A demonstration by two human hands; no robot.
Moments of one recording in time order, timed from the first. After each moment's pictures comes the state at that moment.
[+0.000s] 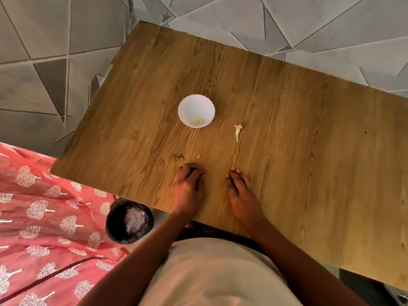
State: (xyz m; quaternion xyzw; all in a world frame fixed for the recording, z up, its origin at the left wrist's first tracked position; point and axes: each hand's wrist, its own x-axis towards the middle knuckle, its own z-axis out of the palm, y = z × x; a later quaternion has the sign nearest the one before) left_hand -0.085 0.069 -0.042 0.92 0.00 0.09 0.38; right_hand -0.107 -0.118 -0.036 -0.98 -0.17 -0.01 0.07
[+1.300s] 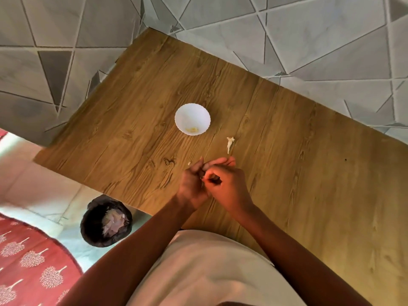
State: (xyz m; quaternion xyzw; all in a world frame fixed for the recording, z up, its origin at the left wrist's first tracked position) left_hand -0.034 0.020 0.009 0.12 0.17 -0.29 0.93; right_hand -0.041 -0.097 0.044 -0.91 -0.19 -0.07 0.37
